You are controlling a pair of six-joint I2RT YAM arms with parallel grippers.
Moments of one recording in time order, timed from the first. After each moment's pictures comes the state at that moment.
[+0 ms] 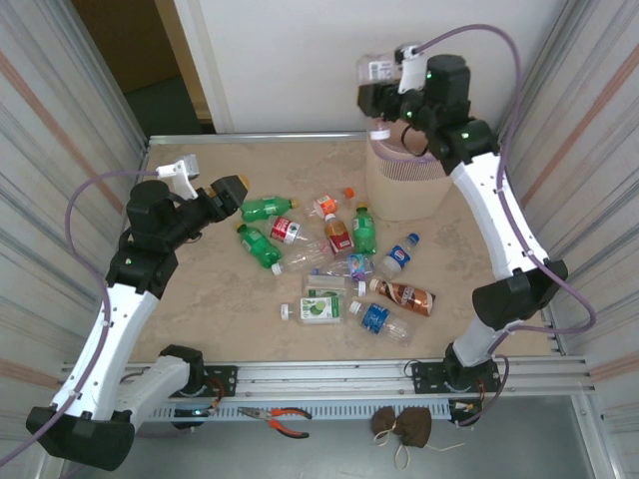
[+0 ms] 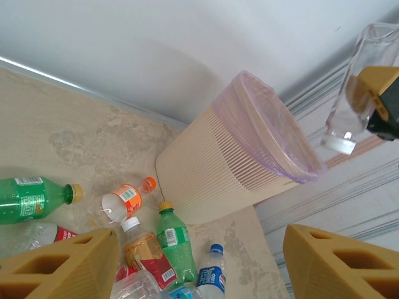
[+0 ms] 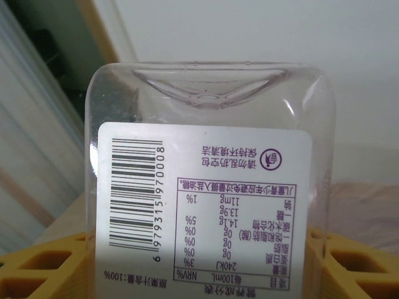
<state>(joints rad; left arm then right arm) -0.23 0.90 1.00 -0.30 0.36 -0.69 0.30 1.70 2.03 -0.53 -0.22 0.17</state>
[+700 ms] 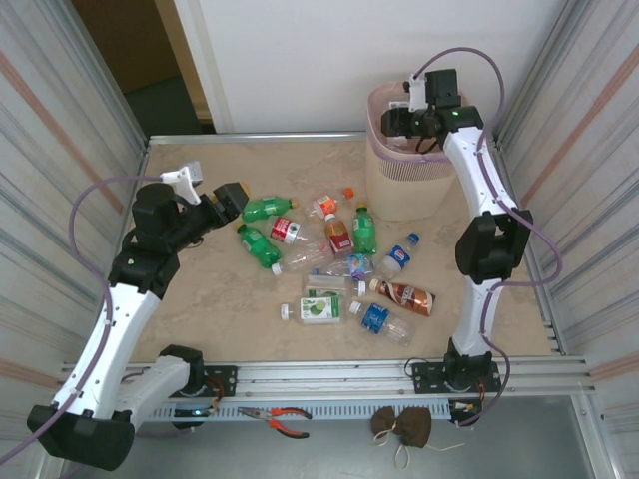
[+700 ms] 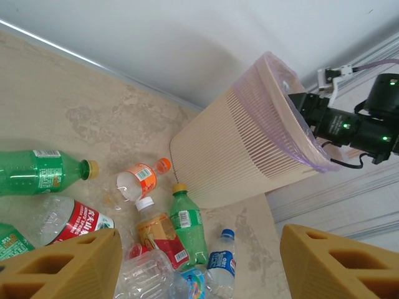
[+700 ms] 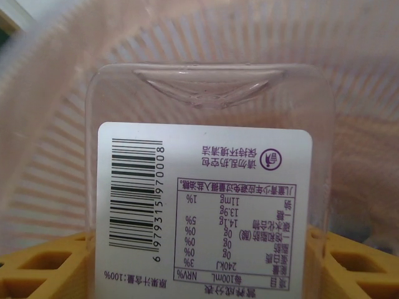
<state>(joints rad) -0.23 0.90 0.97 -0.36 0.35 -0.69 0.15 2.06 2.14 -0.79 -0.23 0.09</state>
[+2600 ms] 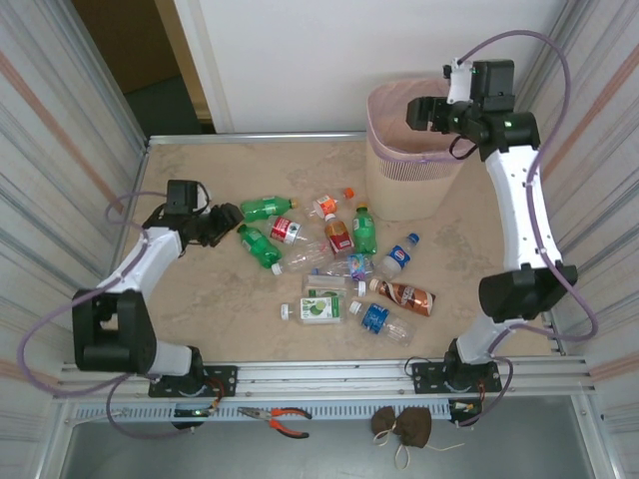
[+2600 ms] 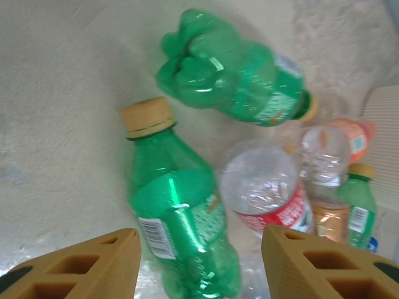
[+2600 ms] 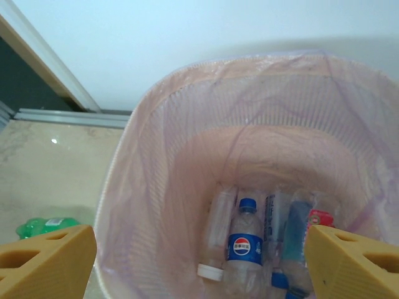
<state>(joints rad) -0.04 1.46 0.94 -0.46 0.39 -0.66 0.09 1.63 2.00 -0.88 -0.21 0.10</state>
